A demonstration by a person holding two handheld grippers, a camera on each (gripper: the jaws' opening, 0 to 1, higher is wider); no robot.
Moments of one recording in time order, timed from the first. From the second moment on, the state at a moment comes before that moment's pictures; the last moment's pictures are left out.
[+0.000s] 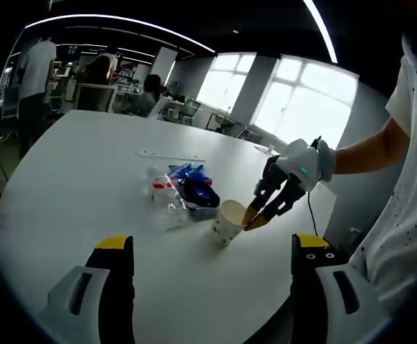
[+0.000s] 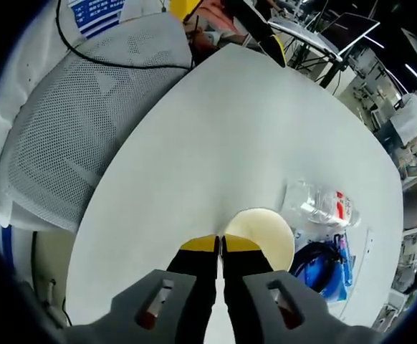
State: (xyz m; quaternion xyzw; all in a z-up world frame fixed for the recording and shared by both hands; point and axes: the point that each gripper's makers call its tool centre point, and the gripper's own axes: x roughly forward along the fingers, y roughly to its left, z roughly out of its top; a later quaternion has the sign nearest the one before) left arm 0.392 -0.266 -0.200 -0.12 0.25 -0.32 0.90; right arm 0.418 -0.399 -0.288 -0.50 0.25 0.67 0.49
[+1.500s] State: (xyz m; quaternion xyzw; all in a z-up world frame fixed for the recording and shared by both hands) left arm 0.399 -0.279 -0.187 -0.10 0.25 -0.35 0.90; right arm 0.424 -0.395 -0.245 -0.38 0.26 0.64 0.61
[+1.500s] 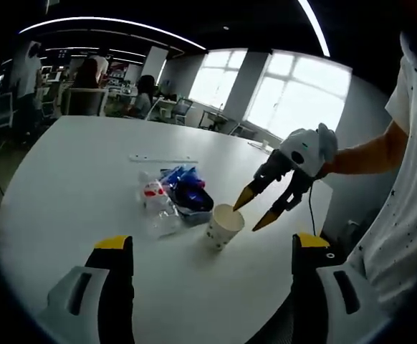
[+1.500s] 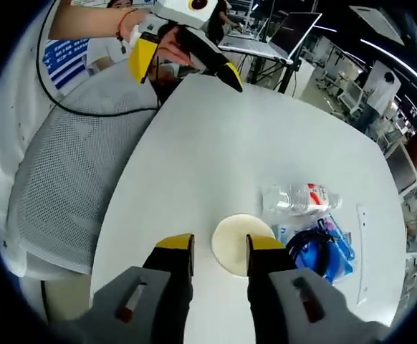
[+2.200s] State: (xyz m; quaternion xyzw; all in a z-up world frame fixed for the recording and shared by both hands) left arm 0.409 -0.294 -0.174 -0.08 0.25 -0.37 0.89; right arm 0.448 -0.415 -0.212 -0.27 0.27 0.58 0.72
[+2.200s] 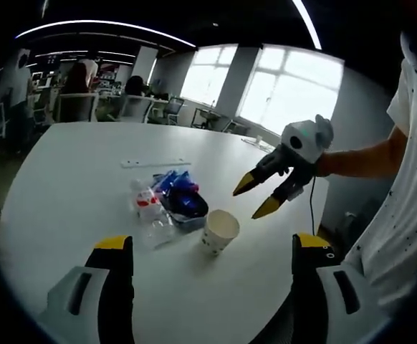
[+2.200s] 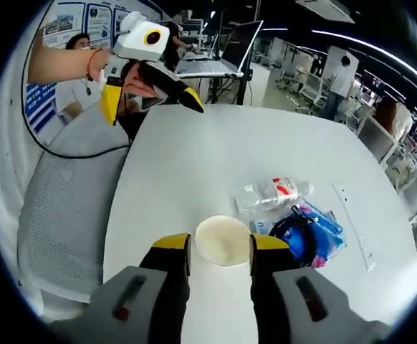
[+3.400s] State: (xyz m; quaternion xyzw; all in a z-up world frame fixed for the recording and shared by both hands) left arm 0.434 -0.332 -0.168 -0.05 0.27 -0.41 0.87; right arm 0.526 -0.486 -0.198 -0.19 0.28 0.45 0.82
